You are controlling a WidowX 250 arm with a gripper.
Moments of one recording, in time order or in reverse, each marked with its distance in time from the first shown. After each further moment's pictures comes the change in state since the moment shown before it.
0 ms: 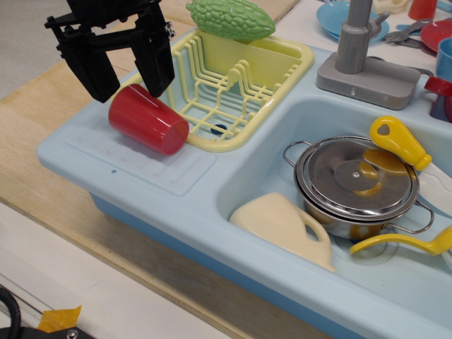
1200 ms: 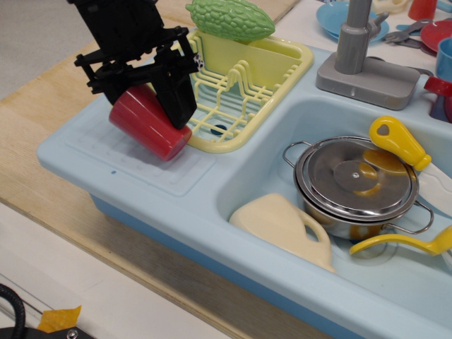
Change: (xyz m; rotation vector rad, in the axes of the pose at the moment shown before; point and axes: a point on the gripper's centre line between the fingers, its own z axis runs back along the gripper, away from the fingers) arm -0.012 -0.017 -0.024 -0.031 0.000 -0.012
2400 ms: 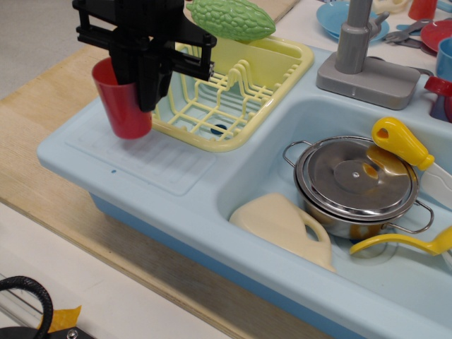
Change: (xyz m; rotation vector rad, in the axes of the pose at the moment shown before) arm -0.003 -0.007 0.023 0.444 -0.051 -0.036
